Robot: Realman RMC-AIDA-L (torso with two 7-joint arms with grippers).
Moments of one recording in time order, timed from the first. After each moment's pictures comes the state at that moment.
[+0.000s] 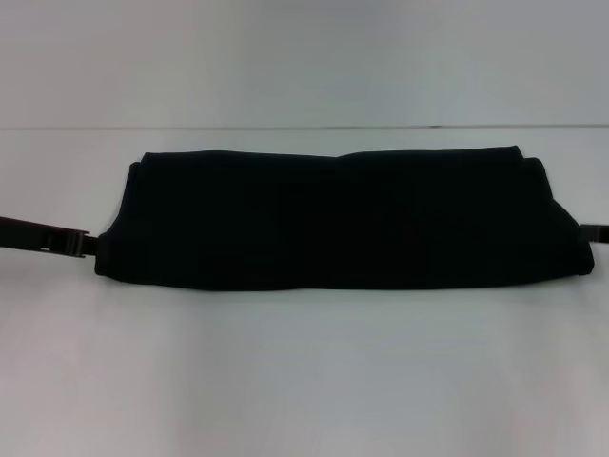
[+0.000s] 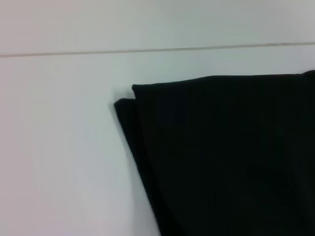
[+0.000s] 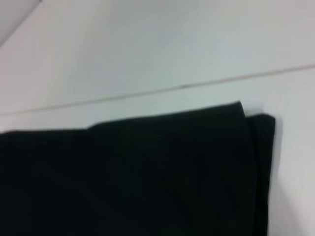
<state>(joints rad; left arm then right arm) -0.64 -2.03 0.63 0.90 2.61 1.28 -2.25 0.59 1.95 -0.47 -0.67 -2.35 -1.22 2.03</state>
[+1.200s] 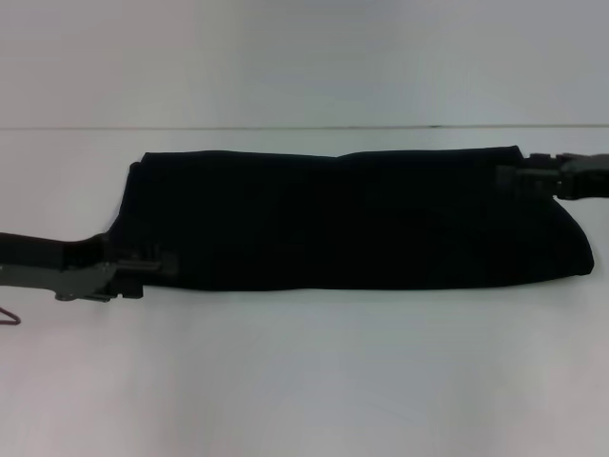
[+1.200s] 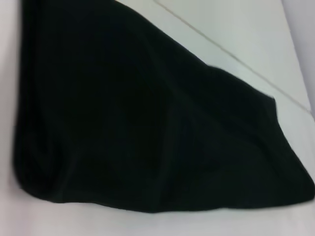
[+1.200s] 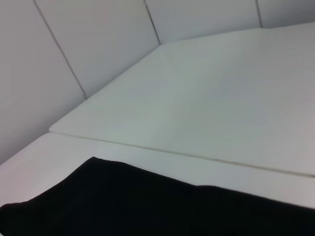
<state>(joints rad) -0.62 -2.01 0.50 0.84 2.44 1.64 -2.56 0.68 1.98 -0.49 -0.64 -2.18 -1.32 1.75</state>
